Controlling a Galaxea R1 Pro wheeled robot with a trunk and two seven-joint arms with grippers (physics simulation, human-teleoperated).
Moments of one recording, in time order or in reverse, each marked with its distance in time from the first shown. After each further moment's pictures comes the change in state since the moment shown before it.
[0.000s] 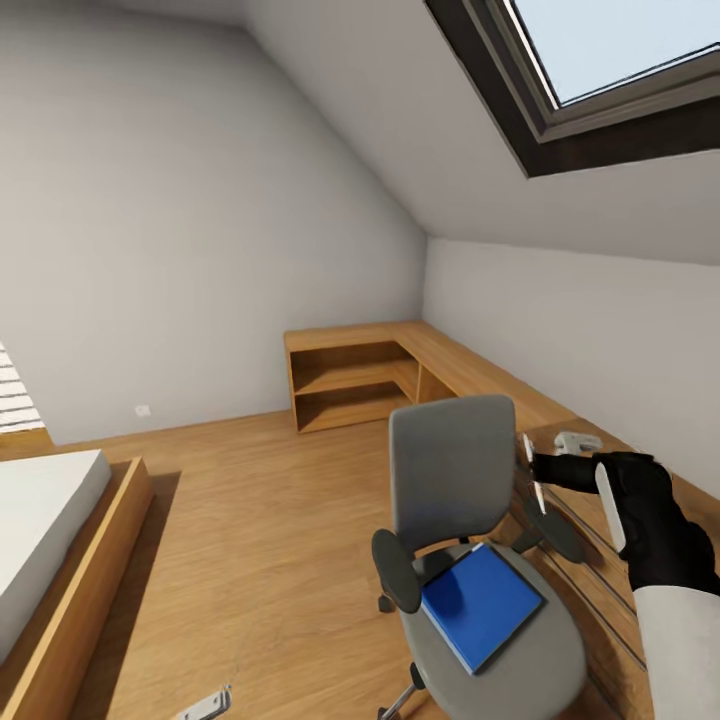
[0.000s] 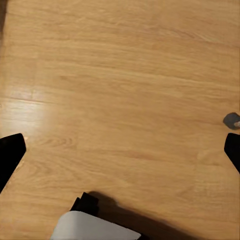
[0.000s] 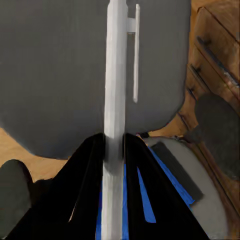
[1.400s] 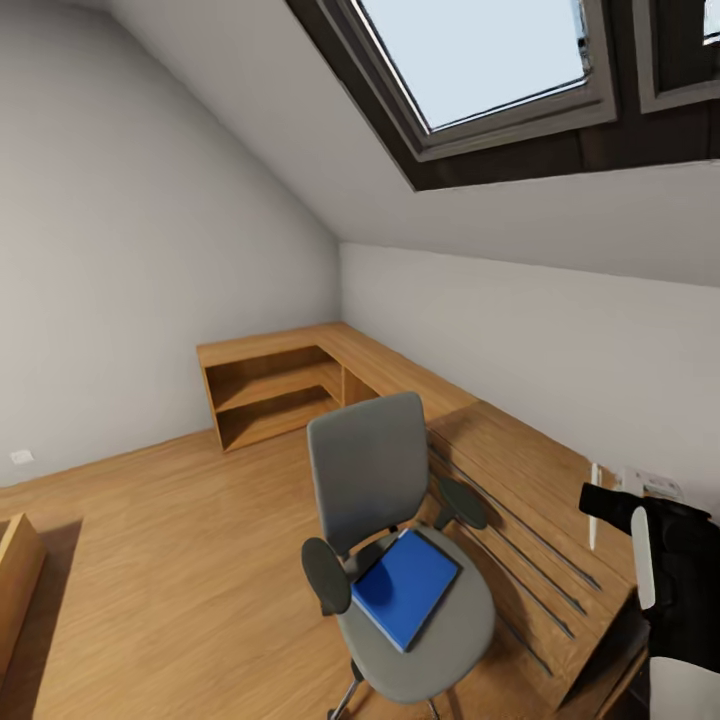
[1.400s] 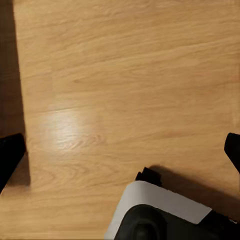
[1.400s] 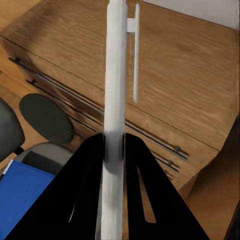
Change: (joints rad) left arm 0.000 -0.003 -0.069 0.349 -0.027 -0.259 0.003; right arm 0.182 0.109 -0.226 -0.260 -0.005 -0.011 -0.296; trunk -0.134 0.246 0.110
